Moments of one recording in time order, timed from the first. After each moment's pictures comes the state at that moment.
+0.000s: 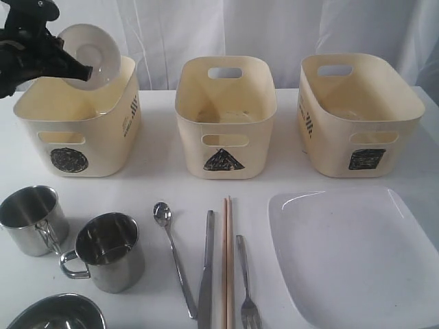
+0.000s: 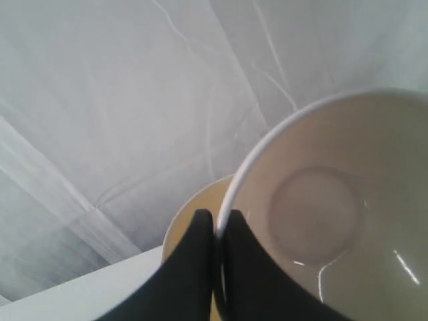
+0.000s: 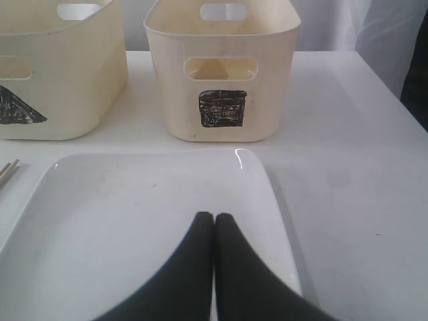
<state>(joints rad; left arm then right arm) -0.19 1.81 -1.21 -0.33 -0.36 0.67 -0.07 0.00 0.00 0.00 0.36 0.04</state>
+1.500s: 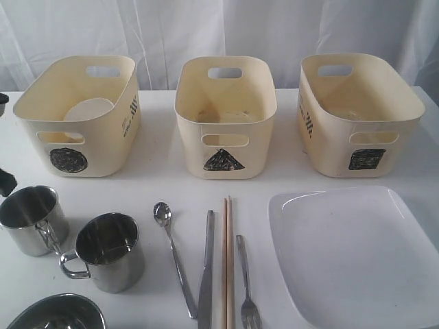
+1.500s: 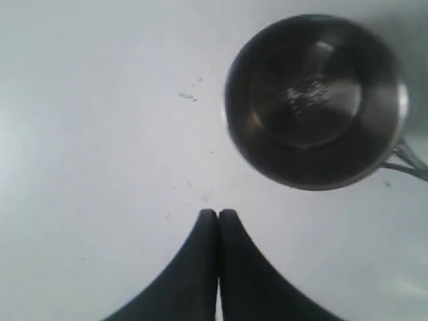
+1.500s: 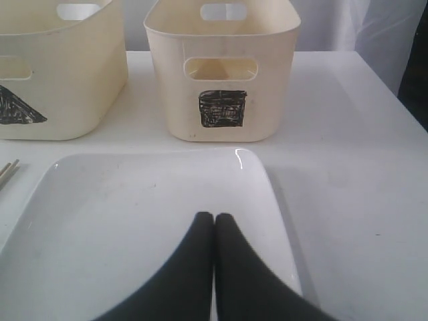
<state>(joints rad) -0.19 1.42 -1.01 0.21 1.03 0.03 -0.07 0.00 0.00 0.00 0.36 0.04</state>
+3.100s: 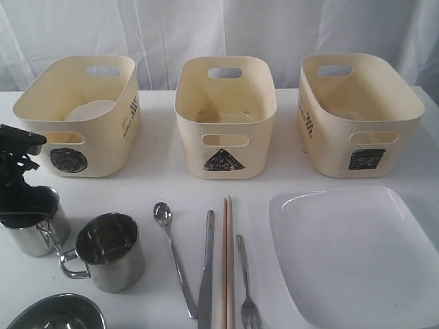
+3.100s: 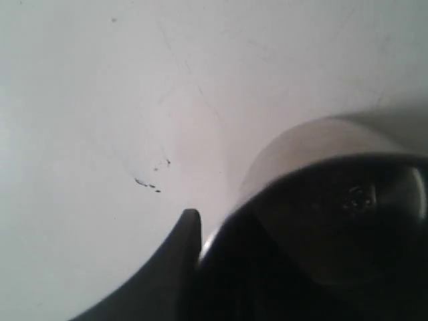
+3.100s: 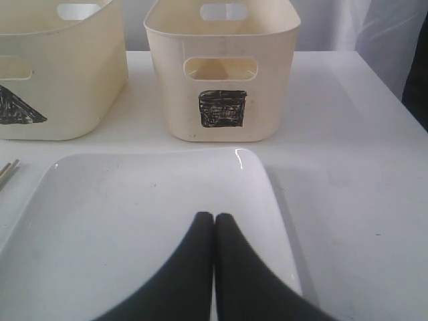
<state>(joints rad) -0.19 1.70 -0.95 0.28 0.70 -0.13 -0.07 0.00 0.00 0.00 0.36 0.04</state>
